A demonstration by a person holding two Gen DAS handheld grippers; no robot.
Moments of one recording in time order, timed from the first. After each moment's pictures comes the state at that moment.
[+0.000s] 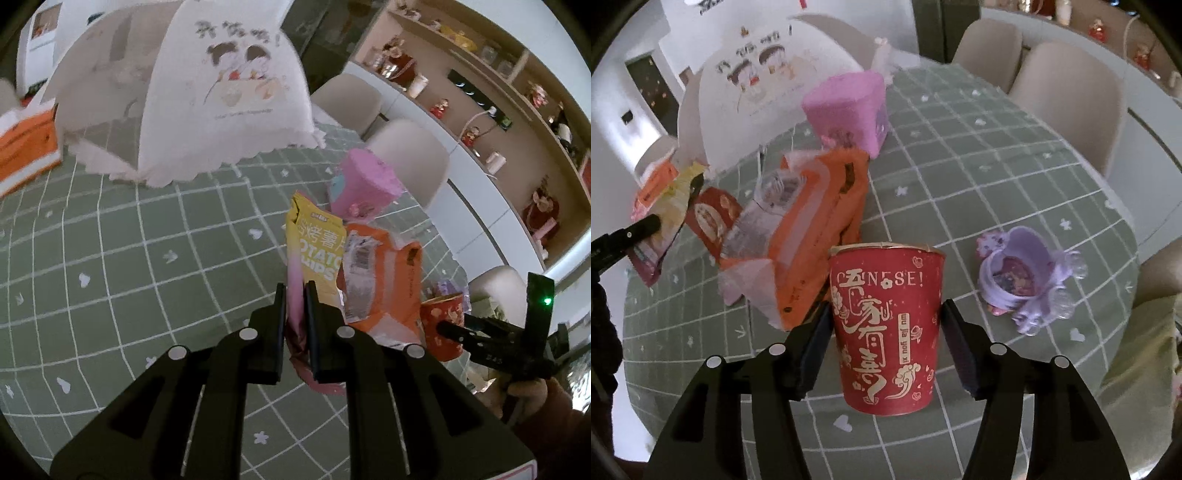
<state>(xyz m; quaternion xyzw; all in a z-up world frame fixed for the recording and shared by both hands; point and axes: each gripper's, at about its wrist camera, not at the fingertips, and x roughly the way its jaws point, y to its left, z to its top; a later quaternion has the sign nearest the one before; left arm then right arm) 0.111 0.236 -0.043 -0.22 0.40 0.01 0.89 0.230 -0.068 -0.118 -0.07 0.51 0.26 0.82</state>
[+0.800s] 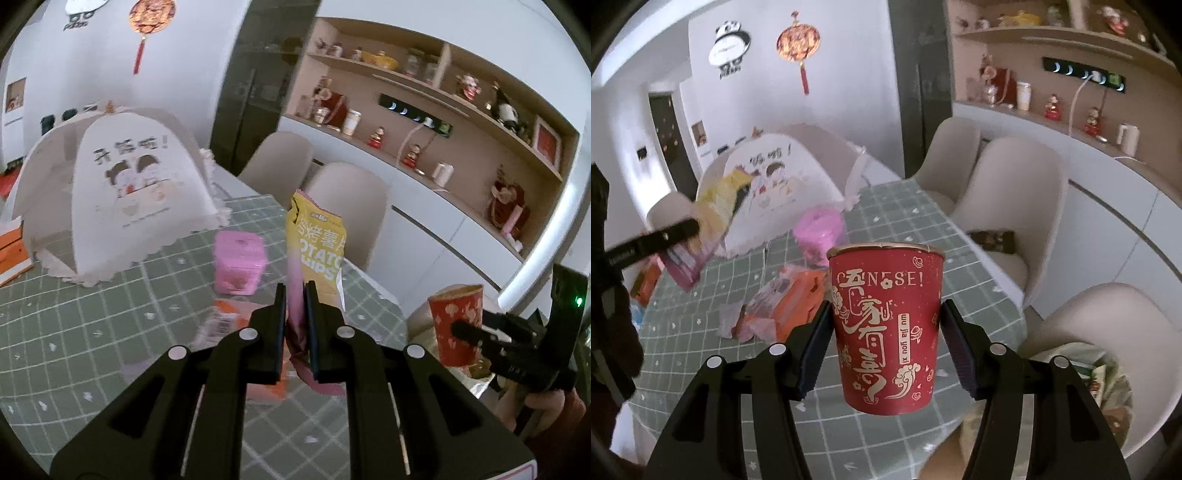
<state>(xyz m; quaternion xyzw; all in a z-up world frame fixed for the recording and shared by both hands) 0.125 0.083 0.073 -0.14 0.29 -0.02 0.95 0.200 -0.199 0.023 -0.05 0.35 0.26 0.90</state>
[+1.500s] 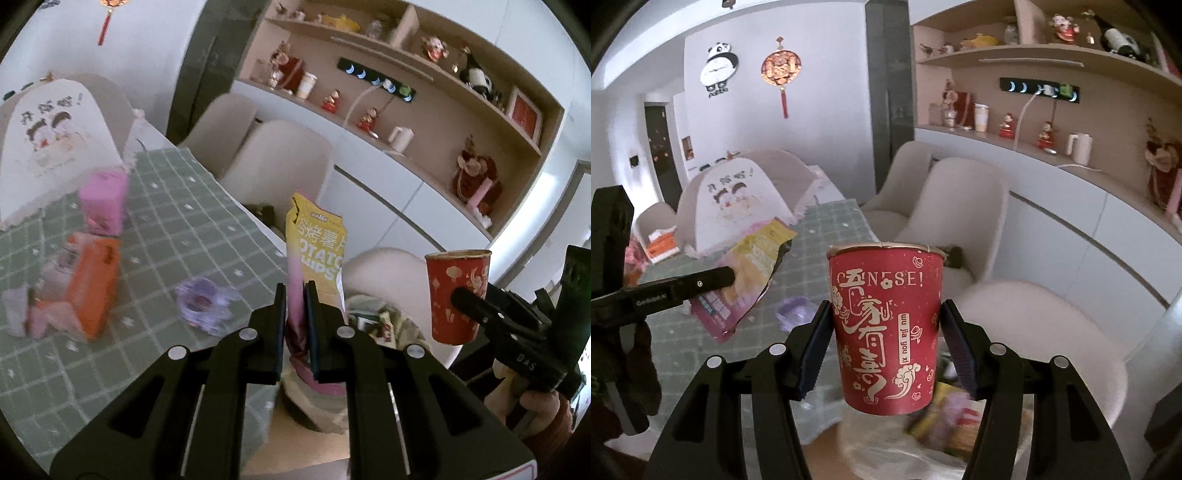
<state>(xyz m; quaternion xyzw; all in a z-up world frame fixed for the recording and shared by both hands) 0.155 -0.122 0.037 -0.17 0.34 -0.08 0.92 0.192 -0.379 0.033 -0.06 0.31 0.23 0.92</state>
